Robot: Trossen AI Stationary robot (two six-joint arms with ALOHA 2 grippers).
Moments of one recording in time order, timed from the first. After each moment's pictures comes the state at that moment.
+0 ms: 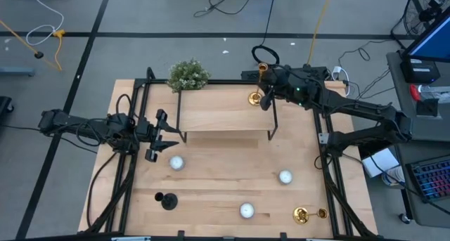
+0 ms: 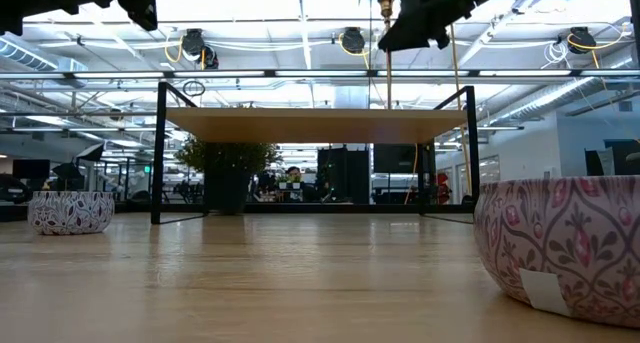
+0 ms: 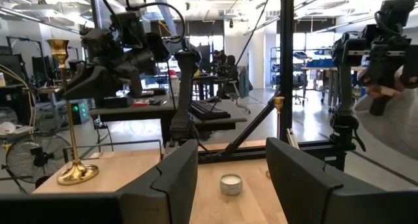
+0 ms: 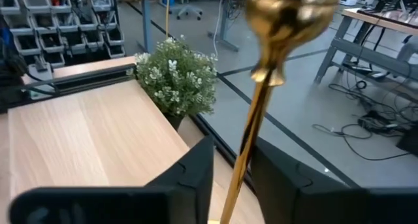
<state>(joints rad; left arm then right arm) -0.13 0.53 0.31 0.42 0.02 0.04 -0.37 1.16 0.99 -0.11 0.23 -0.02</state>
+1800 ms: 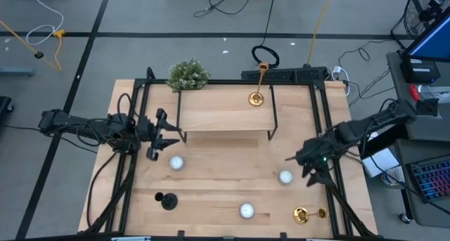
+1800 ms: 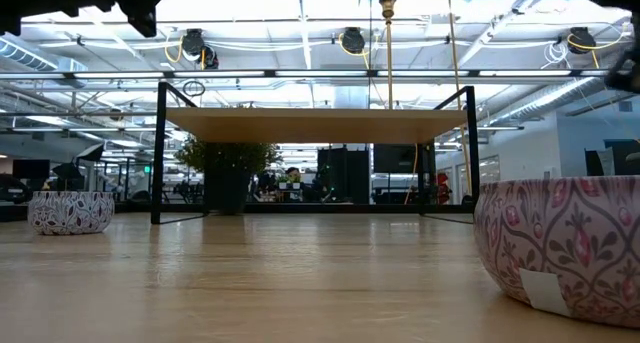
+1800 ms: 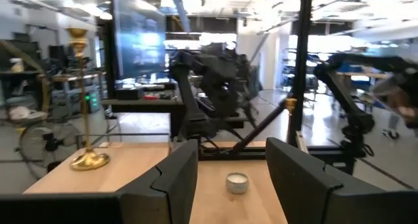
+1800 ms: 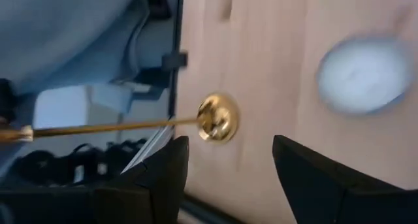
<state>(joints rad) -0.13 0.53 0.31 0.41 -0.04 -0.01 0.40 0.79 0.63 -0.76 -0.53 0.61</state>
